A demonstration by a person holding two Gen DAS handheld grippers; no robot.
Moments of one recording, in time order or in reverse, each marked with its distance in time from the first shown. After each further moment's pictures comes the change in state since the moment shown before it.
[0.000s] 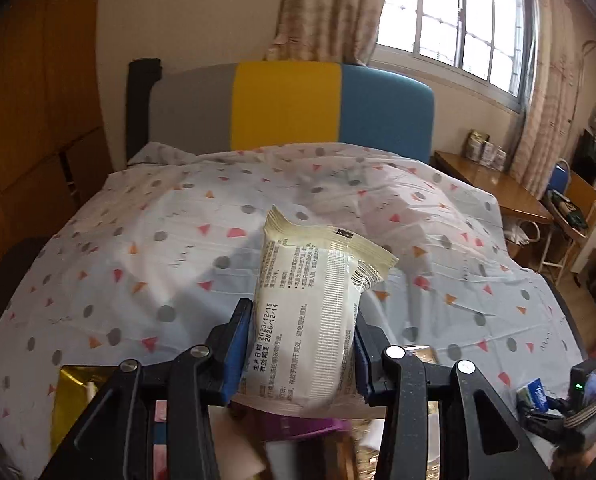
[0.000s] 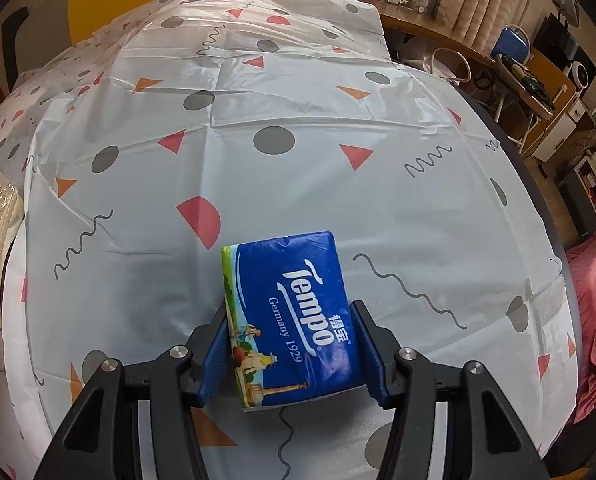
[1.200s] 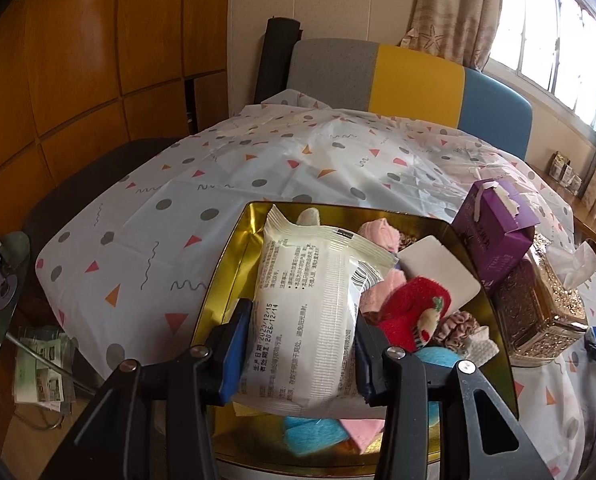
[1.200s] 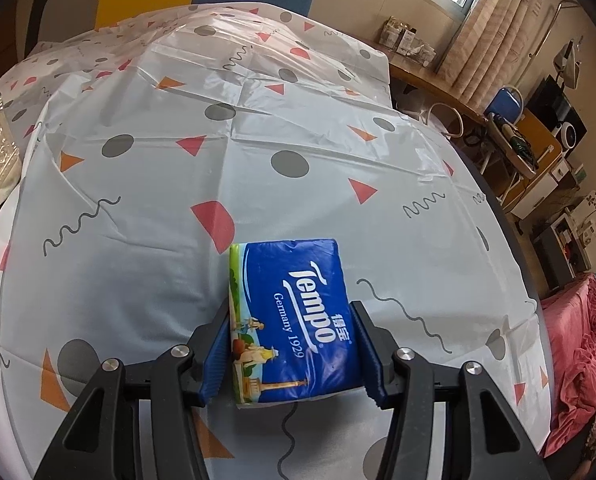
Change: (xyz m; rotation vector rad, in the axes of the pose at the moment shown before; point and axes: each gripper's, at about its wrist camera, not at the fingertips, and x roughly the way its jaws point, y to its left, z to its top) left arm -0.096 0.166 -0.187 -0.227 0.059 0.235; right arm -0.003 0.025 -0.013 -0.140 -0.148 -0.125
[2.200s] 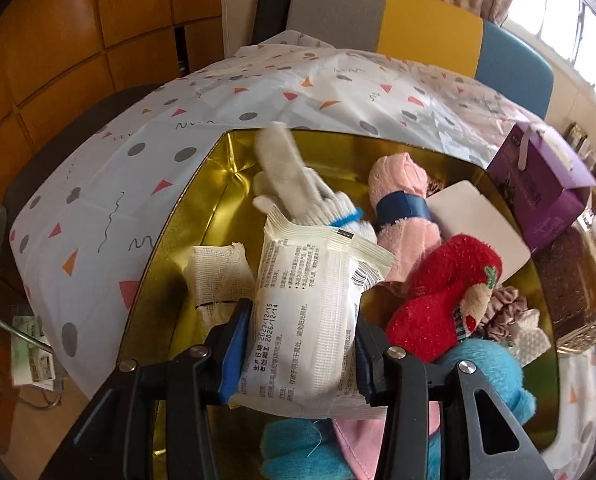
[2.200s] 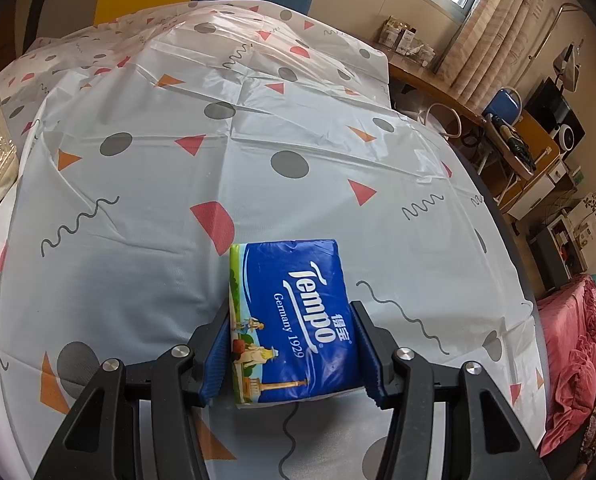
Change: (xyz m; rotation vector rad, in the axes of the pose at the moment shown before) left arm 0.077 -0.017 -0.008 0.020 0.194 0.025; right arm 0.001 0.003 0.002 -0.009 0.012 -0.013
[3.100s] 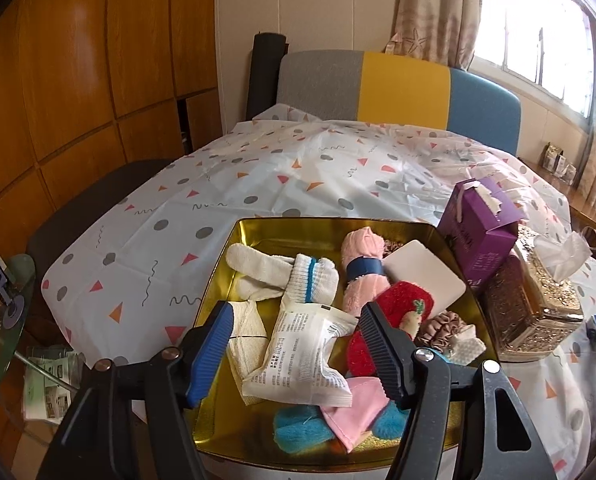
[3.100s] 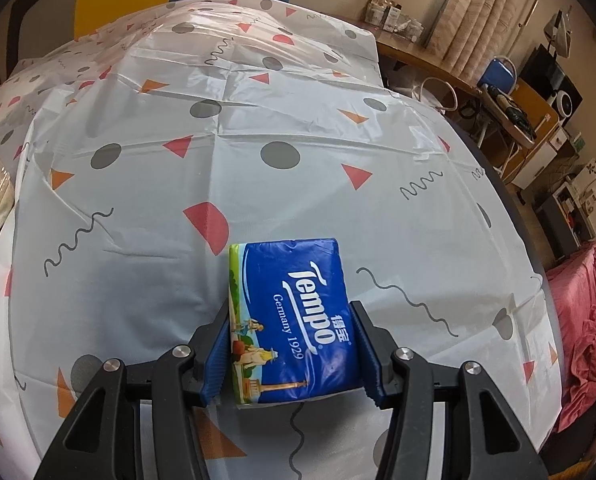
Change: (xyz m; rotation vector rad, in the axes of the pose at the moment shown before) left arm -0.094 -0.001 -0.009 0.047 -0.253 -0.018; right arm 0.006 -0.009 0.006 0.106 0.064 0.036
